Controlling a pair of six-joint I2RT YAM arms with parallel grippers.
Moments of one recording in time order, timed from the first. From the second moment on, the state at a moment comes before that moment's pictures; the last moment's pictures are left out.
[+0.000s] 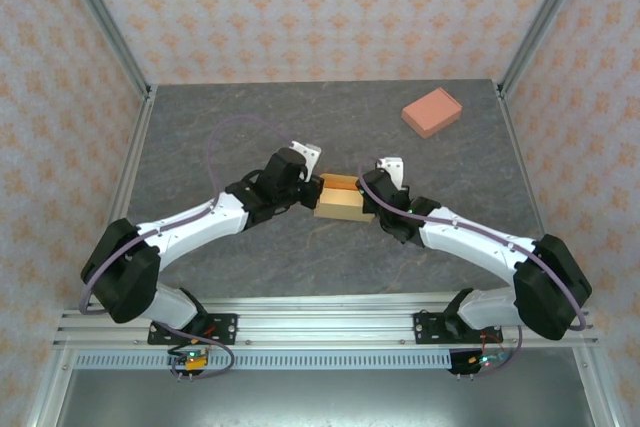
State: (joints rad) left arm -0.68 1.45 0.93 -0.14 -0.01 -0.32; right arm 0.76 1.31 0.79 -0.35 0.54 0.59
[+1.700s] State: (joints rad) left arm -0.79 1.45 0.88 -0.04 -0.25 -0.64; right arm 0.77 1.01 0.92 -0.80 -0.12 -0.81
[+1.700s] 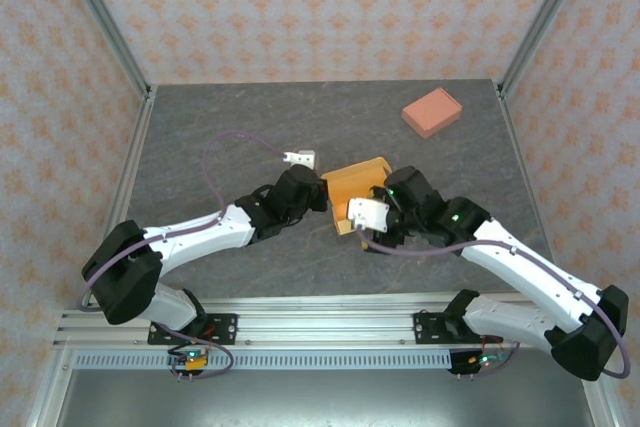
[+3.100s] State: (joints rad) left arm -0.72 1.52 0.92 -0.04 -0.16 -0.65; right arm 0.65 1.44 0.78 0.05 0.05 -0.76
